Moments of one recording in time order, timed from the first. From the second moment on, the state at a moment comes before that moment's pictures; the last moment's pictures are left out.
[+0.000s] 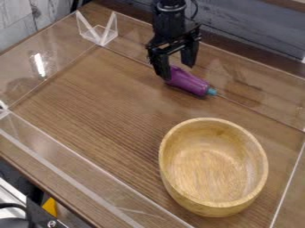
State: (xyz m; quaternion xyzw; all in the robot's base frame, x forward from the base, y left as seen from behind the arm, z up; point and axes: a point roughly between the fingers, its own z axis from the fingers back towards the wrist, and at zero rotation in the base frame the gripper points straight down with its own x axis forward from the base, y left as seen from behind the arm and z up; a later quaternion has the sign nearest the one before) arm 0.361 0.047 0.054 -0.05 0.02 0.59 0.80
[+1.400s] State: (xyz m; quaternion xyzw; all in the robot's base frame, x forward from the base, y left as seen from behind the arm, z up) arm 0.367 0.031 0.035 -0.02 0.01 0.62 0.78
